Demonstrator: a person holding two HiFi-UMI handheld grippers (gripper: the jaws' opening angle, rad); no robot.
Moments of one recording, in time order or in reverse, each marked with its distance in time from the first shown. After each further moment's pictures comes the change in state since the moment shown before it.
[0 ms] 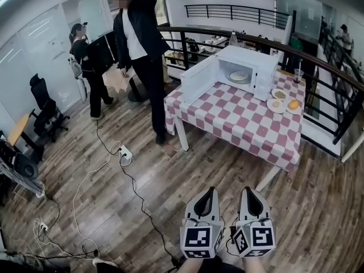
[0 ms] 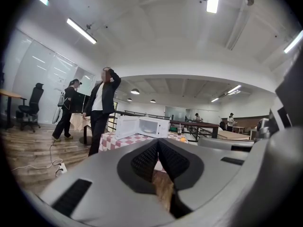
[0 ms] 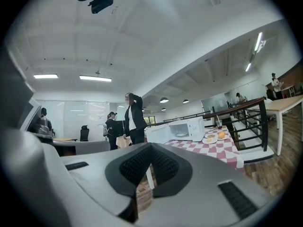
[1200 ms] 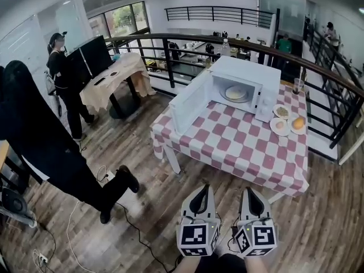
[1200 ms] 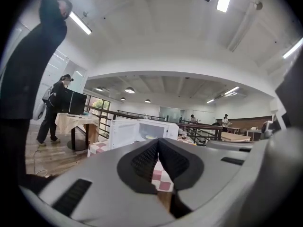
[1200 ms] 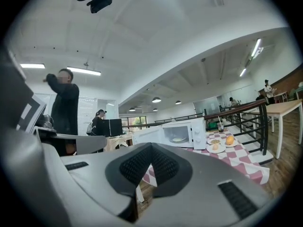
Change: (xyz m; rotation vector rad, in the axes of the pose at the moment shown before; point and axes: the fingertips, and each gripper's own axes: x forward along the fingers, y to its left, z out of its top) left arm 0.214 0.123 0.043 0.008 -0.006 -0.089; right arm 0.226 -0.030 0.017 -0.017 -0.008 -0.118
